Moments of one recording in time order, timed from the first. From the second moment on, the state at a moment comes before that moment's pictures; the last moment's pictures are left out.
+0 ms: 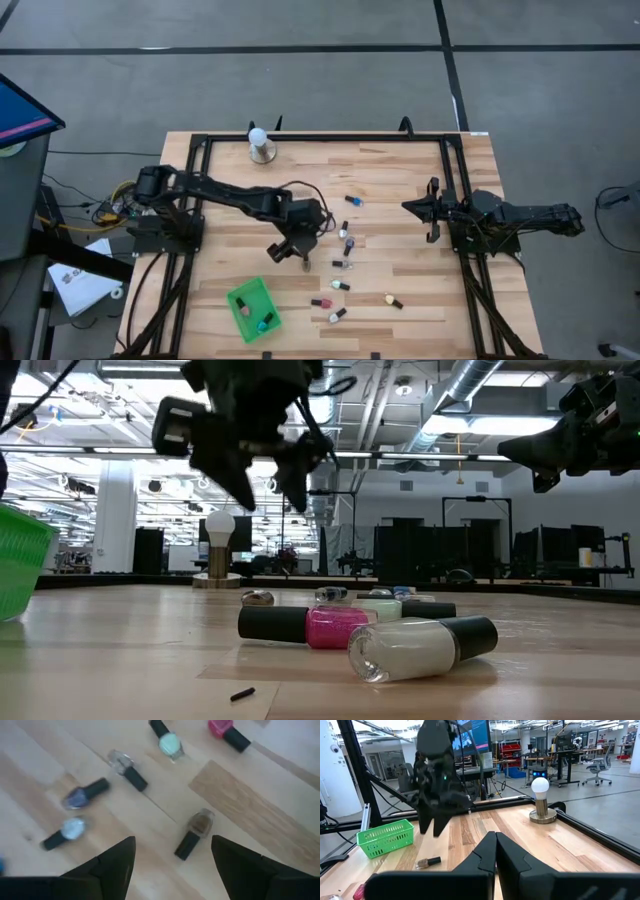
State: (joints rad) left arm -0.04 1.74 1.21 -0.59 0.25 0.78; right arm 0.02 0.01 0.00 0.04 0.18 0.10
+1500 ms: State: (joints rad) left arm -0.04 1.95 1.13 -0.42 0.35 0.83; right arm 0.02 0.01 0.00 0.04 0.18 0.10
